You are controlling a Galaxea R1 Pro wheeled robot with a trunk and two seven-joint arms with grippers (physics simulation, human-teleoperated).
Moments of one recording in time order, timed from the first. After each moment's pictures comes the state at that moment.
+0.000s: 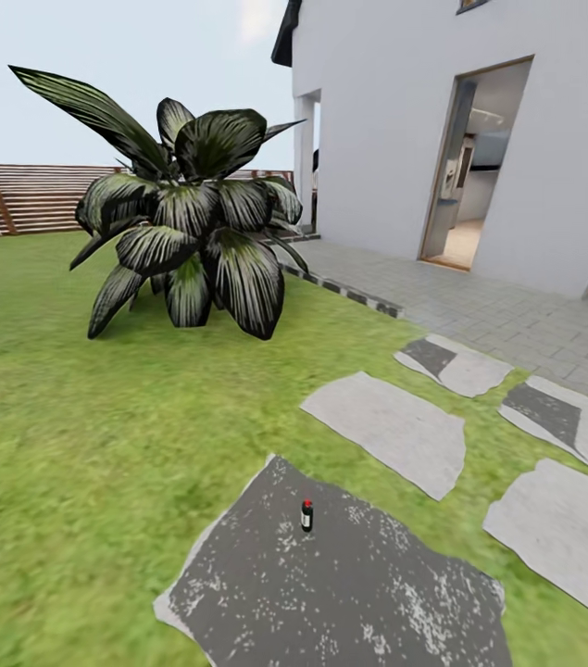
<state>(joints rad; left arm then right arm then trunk) -0.18 0.09 0.04 -0.27 0.03 -0.25 0.00 -0.06 -0.02 -0.24 -0.46 0.02 -0.31 0.00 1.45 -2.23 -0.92</state>
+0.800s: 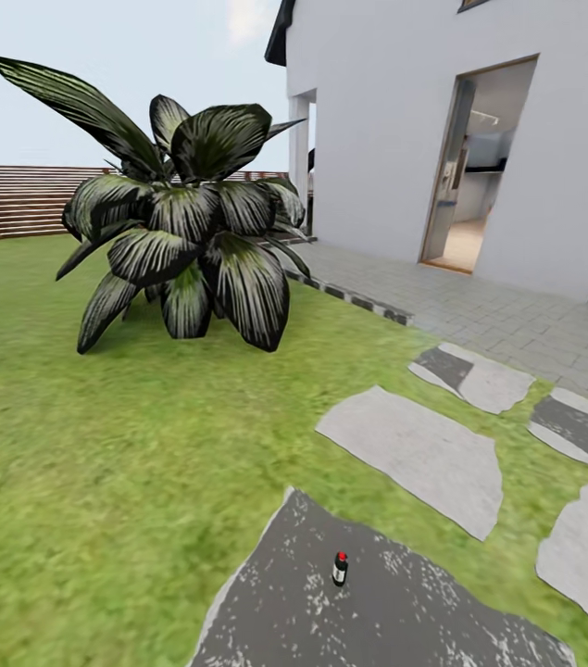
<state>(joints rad) -0.18 0.09 0.04 -0.27 0.03 -0.25 0.00 -0.06 -0.02 -0.24 -0.46 0.02 -0.31 0.00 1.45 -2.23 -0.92</state>
